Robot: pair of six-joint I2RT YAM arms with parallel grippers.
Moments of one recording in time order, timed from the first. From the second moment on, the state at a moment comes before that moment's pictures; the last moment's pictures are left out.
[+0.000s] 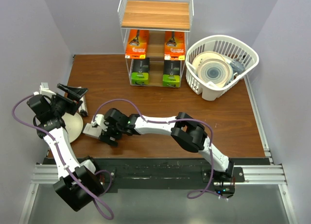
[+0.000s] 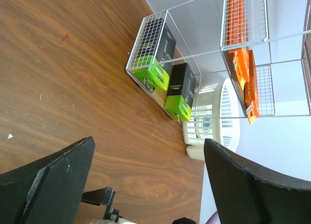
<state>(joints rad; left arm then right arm) 0.64 0.93 0.77 -0.29 0.80 -0.79 1.20 2.30 1.78 -0.27 -0.15 -0.14</state>
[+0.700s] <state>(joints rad) 0.65 0.97 0.74 -0.23 0.77 -0.76 1.15 2.22 1.68 -0.28 -0.18 -0.20</state>
